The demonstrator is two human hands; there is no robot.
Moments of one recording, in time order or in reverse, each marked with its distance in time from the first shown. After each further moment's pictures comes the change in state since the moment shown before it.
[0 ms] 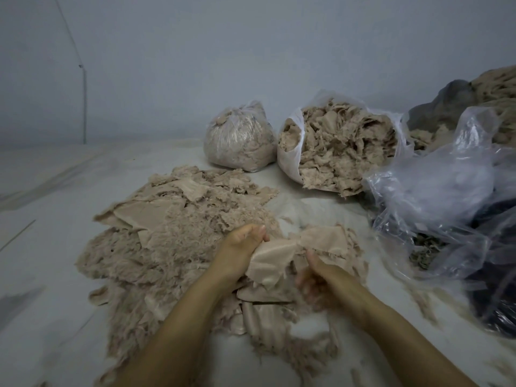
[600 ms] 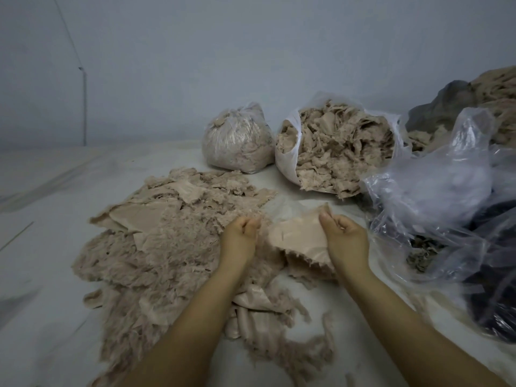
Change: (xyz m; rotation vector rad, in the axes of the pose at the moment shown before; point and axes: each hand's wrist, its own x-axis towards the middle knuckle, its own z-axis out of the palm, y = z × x) left_hand 0.032 -0.009 0.019 0.258 0.388 0.069; right_hand 0.043 -0.031 -0.019 0.069 0.769 -0.386
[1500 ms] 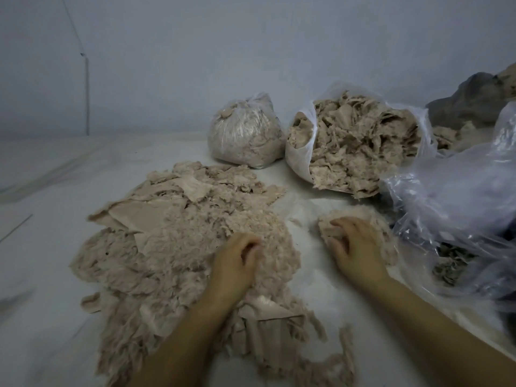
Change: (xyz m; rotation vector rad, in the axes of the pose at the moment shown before) left_hand 0.002 -0.053 -0.027 0.362 -0.036 0.300; right_hand 0.038 0.047 -0.006 -0.768 -0.259 -0.400
